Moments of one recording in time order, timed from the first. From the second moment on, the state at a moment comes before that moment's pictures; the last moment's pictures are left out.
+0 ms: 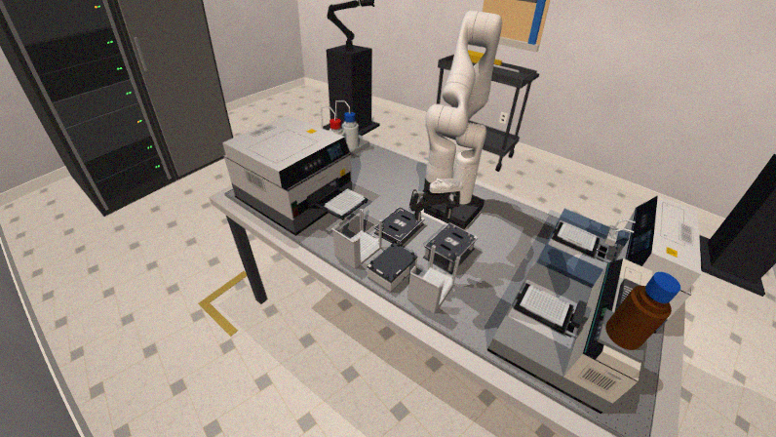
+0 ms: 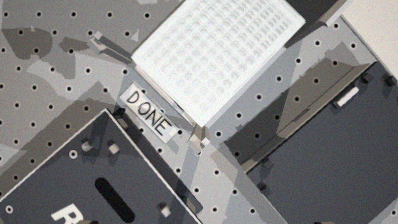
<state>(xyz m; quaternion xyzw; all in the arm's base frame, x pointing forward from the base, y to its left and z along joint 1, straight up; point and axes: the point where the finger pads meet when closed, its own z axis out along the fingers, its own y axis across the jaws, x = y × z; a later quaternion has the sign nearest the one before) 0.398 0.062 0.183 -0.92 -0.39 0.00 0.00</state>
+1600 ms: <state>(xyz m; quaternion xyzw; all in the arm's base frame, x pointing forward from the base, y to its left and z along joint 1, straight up) 0.399 0.198 0.184 -0.86 -0.50 0.00 0.00</state>
